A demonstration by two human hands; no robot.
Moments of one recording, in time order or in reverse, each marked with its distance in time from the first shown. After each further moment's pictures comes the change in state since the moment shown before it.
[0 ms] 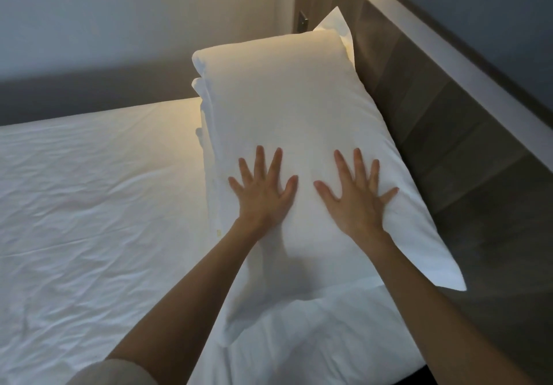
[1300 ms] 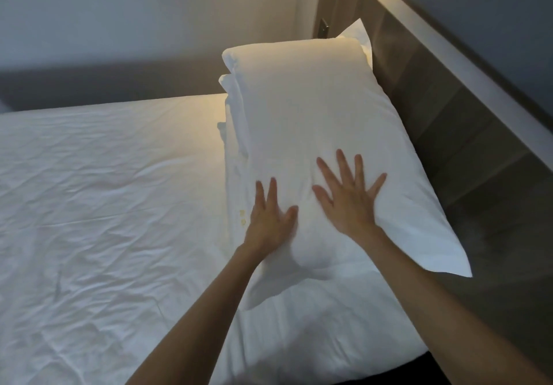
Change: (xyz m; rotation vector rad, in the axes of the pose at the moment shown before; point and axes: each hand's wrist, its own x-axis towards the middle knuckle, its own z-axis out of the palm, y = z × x) left_hand -0.096 -0.038 -0.013 -0.401 -0.110 -0.132; right_hand -0.038 -0.034 0.004 -0.174 0.012 -0.298
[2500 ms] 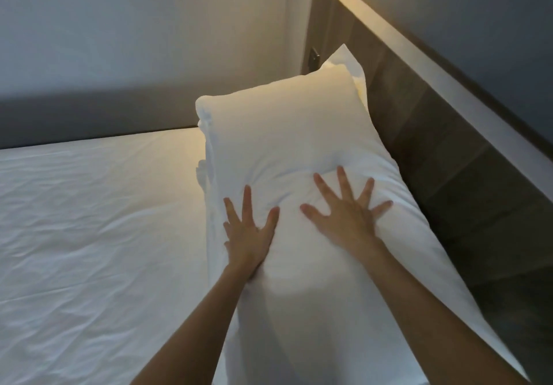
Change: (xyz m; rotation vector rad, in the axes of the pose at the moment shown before) left_hand 0.171 0.007 -0.003 -0.162 0.157 -0.146; right_hand 0.155 0.026 0.000 0.105 -0.227 0.251
